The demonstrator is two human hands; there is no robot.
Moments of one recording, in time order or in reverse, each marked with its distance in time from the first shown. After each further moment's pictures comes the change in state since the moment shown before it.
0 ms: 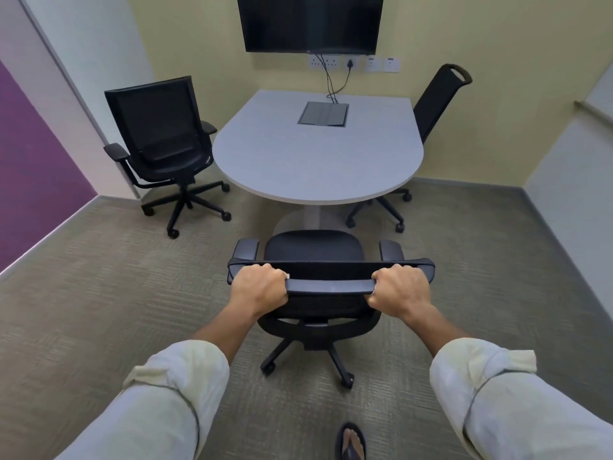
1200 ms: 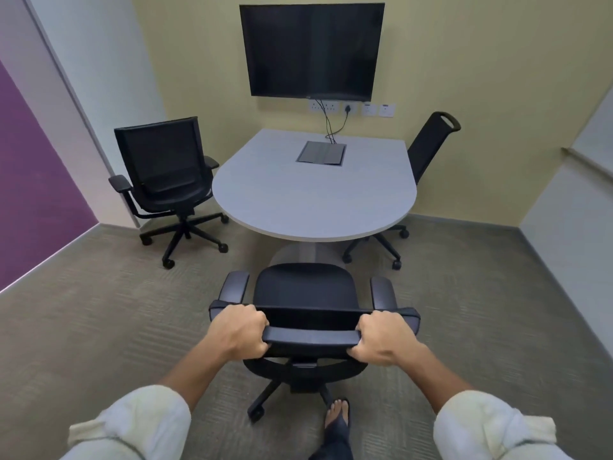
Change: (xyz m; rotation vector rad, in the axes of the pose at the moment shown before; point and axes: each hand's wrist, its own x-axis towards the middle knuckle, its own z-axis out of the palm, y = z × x) left_hand 0.011 -0.010 -0.009 -0.112 -0.210 0.117; right_hand 0.018 0.022 -0.002 0.183 -0.249 -0.202
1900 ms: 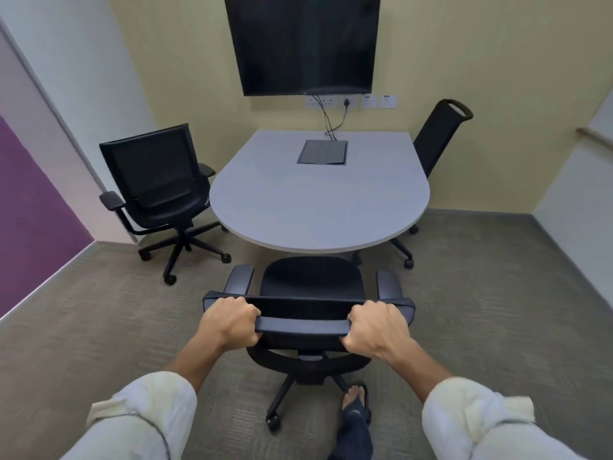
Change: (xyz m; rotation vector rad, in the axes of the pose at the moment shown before) left_hand 0.088 -0.108 0.001 0.095 0.005 -0.021; right_hand 0.113 -0.033 -0.008 -0.049 0.145 0.088
